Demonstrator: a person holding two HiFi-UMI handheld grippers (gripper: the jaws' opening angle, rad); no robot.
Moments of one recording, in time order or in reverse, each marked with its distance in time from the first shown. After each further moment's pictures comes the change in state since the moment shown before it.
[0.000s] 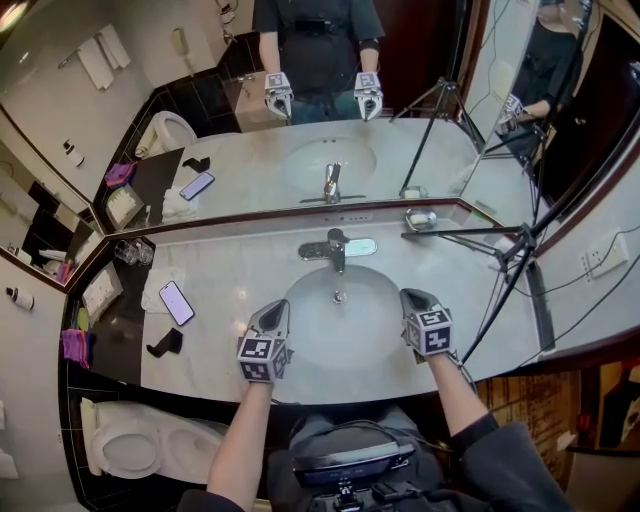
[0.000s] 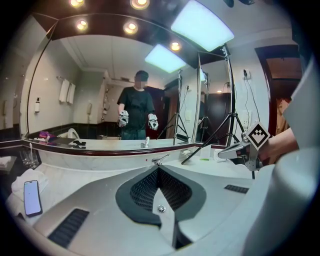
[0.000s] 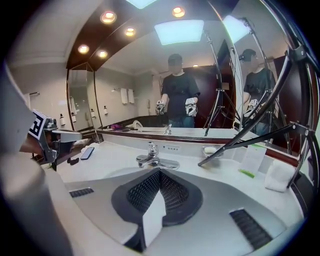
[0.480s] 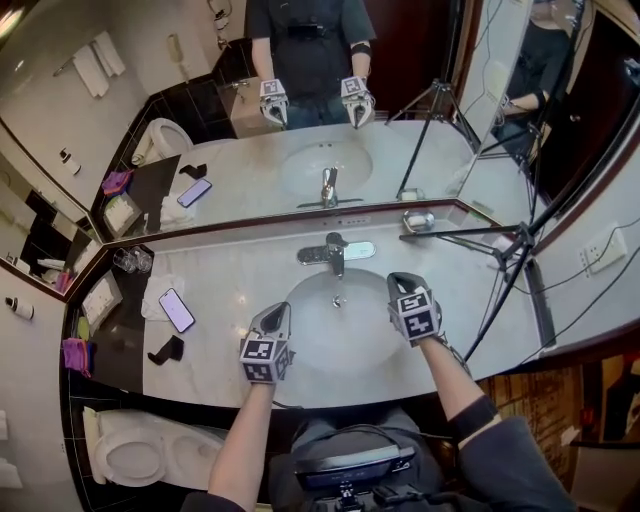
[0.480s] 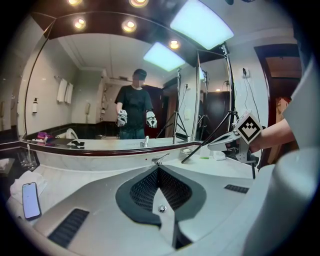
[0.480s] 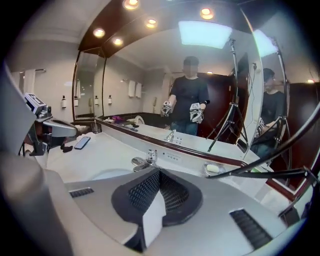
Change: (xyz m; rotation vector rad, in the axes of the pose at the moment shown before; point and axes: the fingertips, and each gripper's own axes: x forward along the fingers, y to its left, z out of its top) left arm 0.009 0.006 -0.006 0.015 0.015 -0.006; right arm 0.030 0.016 0.049 -0.178 0.018 -0.045
